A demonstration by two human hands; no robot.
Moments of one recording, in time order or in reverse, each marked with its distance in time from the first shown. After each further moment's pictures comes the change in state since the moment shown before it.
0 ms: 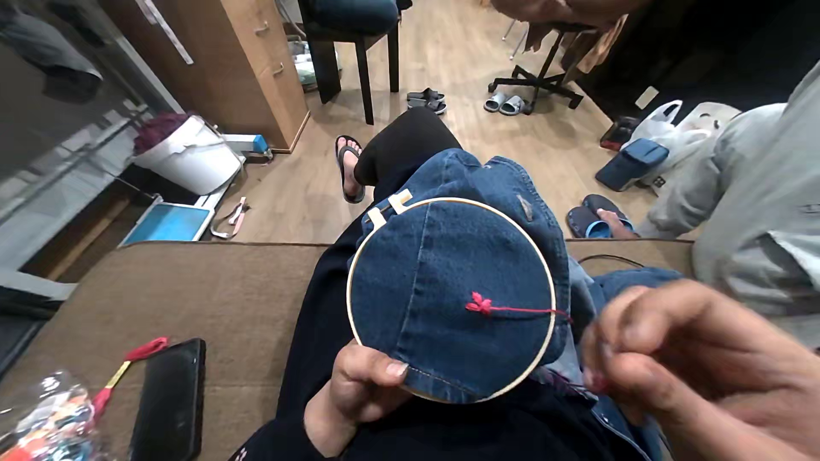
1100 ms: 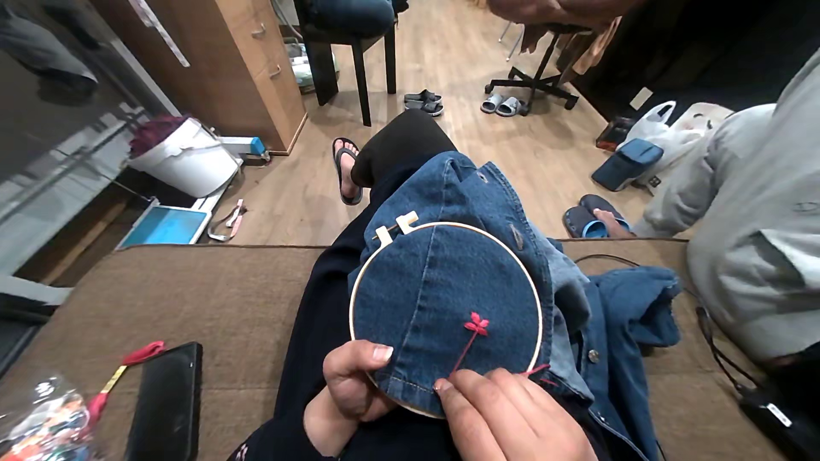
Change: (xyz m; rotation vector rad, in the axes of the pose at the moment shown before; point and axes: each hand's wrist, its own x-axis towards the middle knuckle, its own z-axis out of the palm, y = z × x) left_hand -0.002 -0.004 -0.003 -0.084 0.046 0.032; right_hand -0.025 0.037 0.081 -1.077 -0.025 -0.547
